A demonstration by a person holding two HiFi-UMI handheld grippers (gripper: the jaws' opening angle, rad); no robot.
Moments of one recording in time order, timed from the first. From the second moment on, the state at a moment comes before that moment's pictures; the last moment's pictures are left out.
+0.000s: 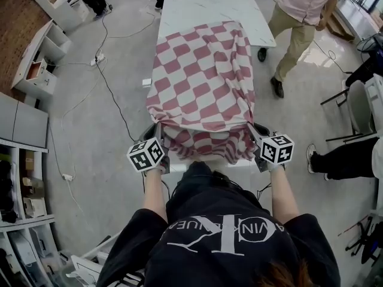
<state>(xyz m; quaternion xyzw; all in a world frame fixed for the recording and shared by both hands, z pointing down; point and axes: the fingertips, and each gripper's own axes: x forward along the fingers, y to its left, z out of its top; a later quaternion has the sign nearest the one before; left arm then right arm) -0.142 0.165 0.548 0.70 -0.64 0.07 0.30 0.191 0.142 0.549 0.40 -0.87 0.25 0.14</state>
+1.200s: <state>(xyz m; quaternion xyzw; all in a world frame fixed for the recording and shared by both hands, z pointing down) -0.203 0.205 0.505 0.74 -0.63 0.04 0.25 0.143 0.186 0.514 0.47 -0.85 0.24 0.08</state>
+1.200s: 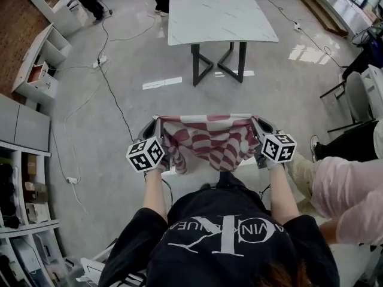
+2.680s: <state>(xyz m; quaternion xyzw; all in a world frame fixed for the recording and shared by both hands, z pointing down) -0.174 0.128 0.377 0.78 -0.62 -0.01 0.11 0.172 0.121 0.353 0.50 -0.86 0.09 -0.02</state>
